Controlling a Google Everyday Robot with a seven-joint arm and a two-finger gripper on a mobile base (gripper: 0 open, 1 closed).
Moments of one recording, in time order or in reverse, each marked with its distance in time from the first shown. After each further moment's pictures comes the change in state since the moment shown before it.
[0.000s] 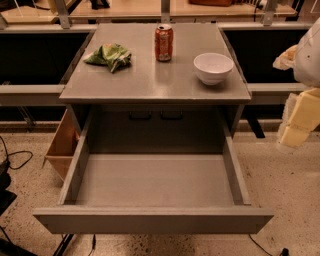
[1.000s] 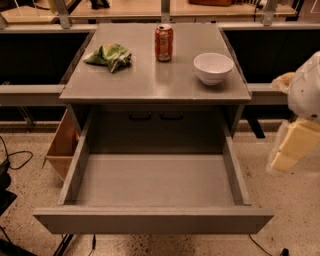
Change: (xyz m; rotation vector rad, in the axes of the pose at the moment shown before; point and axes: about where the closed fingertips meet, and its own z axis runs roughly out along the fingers) arm 0.007 0.022 0.034 0.018 -0.047 0.022
